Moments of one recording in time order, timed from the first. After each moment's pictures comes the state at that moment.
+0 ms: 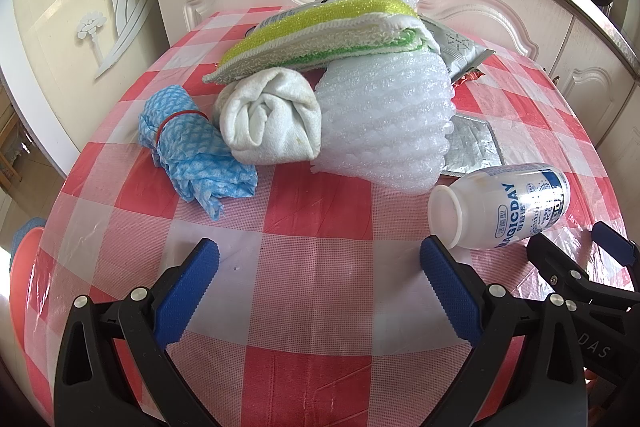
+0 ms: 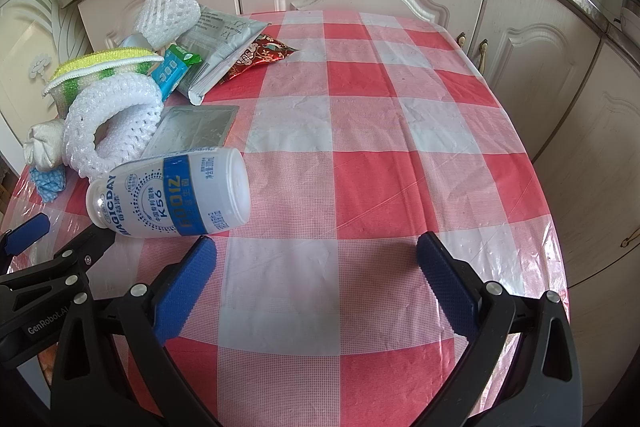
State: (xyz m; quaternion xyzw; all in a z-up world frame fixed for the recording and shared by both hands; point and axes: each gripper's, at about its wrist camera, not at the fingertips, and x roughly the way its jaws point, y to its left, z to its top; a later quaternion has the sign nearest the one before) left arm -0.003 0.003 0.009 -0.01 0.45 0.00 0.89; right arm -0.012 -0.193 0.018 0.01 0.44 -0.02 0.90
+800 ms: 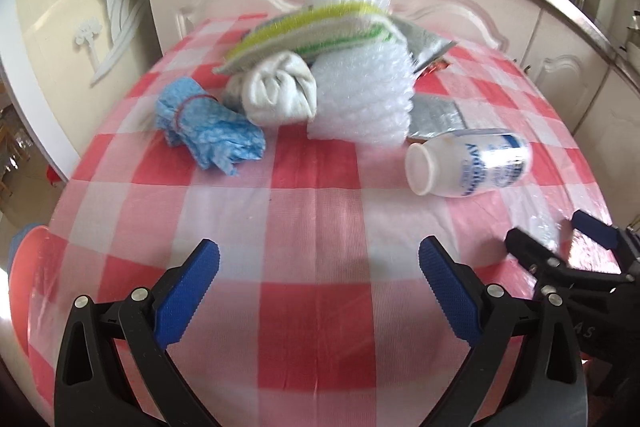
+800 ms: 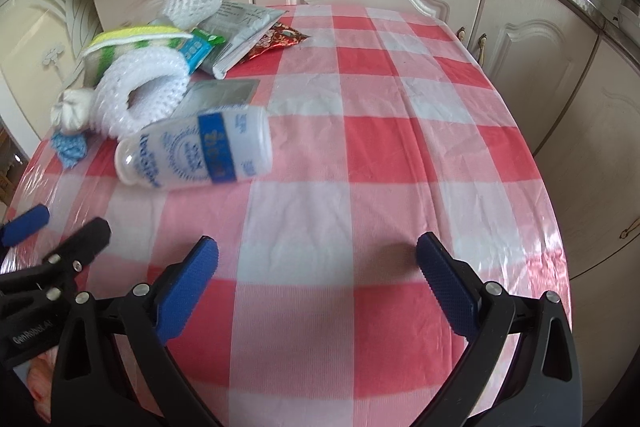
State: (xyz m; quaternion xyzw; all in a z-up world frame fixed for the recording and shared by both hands) left arm -0.050 0.003 0.019 0.00 0.42 -0.04 0.90; right arm -0.051 -0.185 0.018 0.01 0.44 -0.01 0.90
